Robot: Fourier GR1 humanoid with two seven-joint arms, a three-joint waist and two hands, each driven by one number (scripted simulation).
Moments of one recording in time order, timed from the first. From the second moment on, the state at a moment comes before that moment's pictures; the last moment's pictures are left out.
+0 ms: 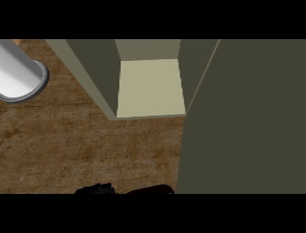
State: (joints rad) left arm -0.32 0.54 -1.18 -2.16 -1.21 1.50 1.48; right arm 0.10 -0.08 0.04 -2.37 -0.32 0.26 0.31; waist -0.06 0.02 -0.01
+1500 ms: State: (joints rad) left arm -0.68 0.41 -1.10 -1.80 -0.90 1.50 1.45; right arm 0.08 -0.14 -0.08 -2.35 -0.36 0.30 0.29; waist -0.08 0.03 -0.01
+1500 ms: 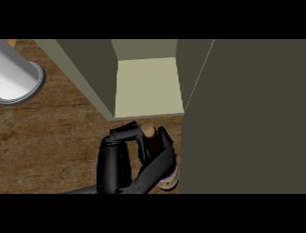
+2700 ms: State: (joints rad) left arm -0.76 0.31 -1.06 -1.59 -0.76 1.50 1.33; right arm 0.05 -0.15 -0.13 -2.33 -0.43 0.31 0.29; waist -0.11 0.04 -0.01
